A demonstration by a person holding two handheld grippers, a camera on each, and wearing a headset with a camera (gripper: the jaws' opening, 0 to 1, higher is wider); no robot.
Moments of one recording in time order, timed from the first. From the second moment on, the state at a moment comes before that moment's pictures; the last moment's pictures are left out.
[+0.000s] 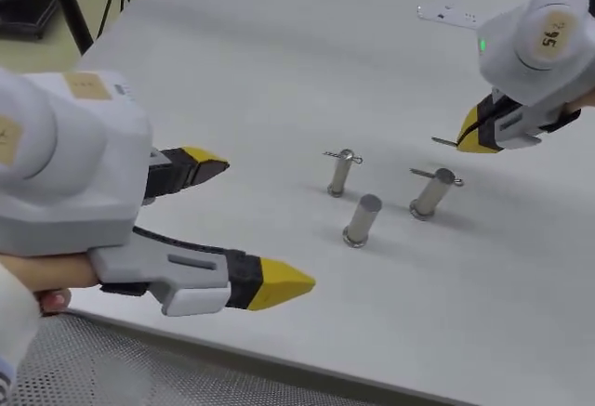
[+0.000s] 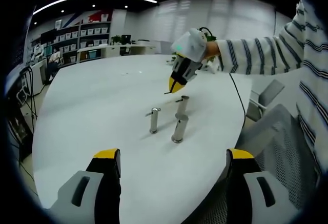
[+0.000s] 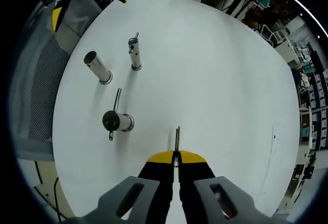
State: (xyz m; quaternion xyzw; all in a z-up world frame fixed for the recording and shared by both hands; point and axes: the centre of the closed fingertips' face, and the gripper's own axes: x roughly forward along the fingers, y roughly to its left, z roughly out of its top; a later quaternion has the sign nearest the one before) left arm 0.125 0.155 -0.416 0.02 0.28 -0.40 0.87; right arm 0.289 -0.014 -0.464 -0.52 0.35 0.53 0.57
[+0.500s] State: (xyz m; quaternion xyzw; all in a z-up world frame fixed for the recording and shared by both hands) left arm 0.134 0.150 -0.410 0.01 0.28 -0.40 0.87; right arm 0.276 -0.005 -0.428 -0.52 0.30 0.53 0.60
